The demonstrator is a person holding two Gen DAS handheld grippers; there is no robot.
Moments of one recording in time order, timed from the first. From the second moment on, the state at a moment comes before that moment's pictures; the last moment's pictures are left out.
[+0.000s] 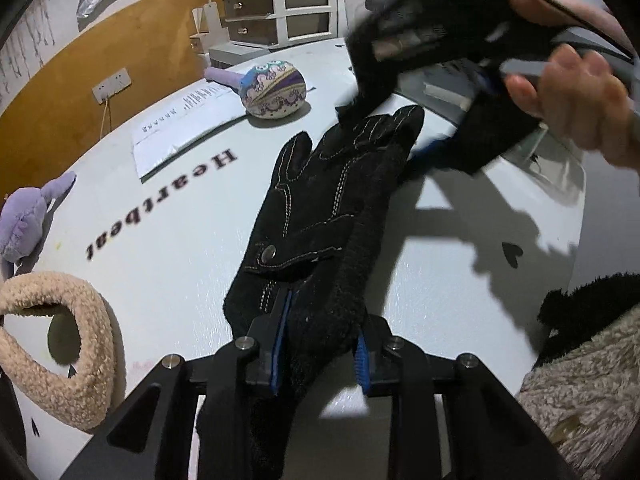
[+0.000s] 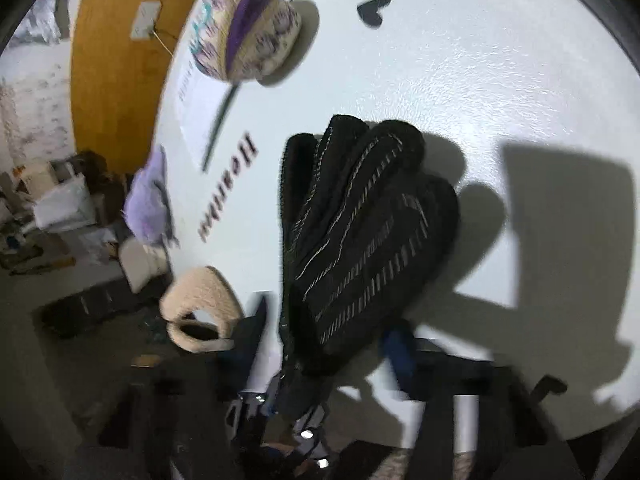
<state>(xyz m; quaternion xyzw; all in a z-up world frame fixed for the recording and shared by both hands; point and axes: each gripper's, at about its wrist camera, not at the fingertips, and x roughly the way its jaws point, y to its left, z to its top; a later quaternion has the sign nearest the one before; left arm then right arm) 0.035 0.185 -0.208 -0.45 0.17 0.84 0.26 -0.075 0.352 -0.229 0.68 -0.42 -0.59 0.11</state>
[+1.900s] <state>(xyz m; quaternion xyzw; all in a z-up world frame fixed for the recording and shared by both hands) -0.166 0.459 -0.006 -0.17 0.34 0.80 0.47 -0.025 0.601 -0.052 0.26 -0.47 -0.80 -0.29</state>
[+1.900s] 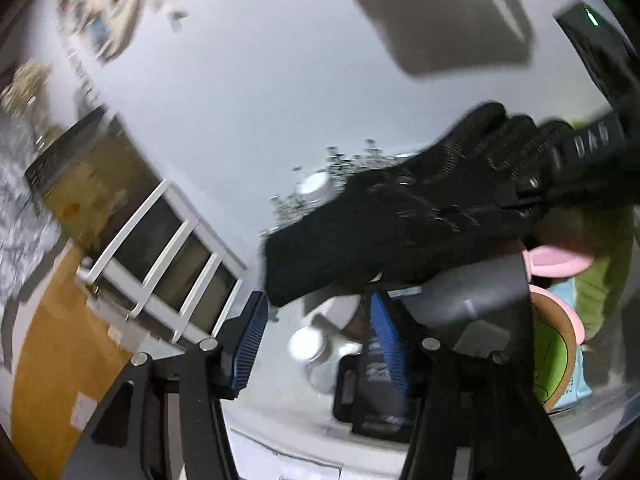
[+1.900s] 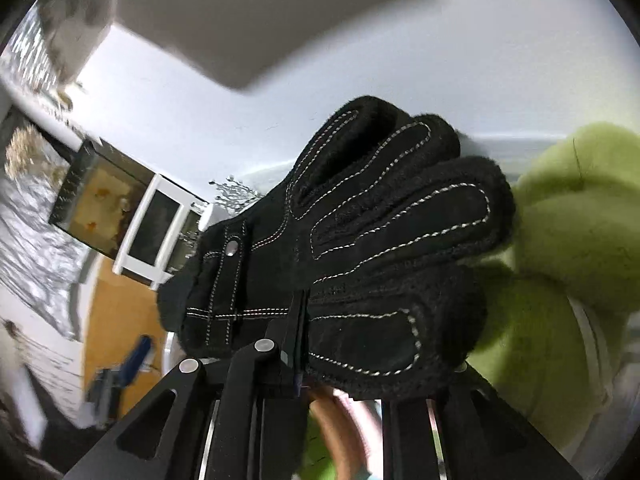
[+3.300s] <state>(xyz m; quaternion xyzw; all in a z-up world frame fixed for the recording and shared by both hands) -0.164 0.567 -0.013 -0.22 0.43 0.73 0.48 -0.079 0.632 0.000 0.39 -0.21 -0.88 -0.14</state>
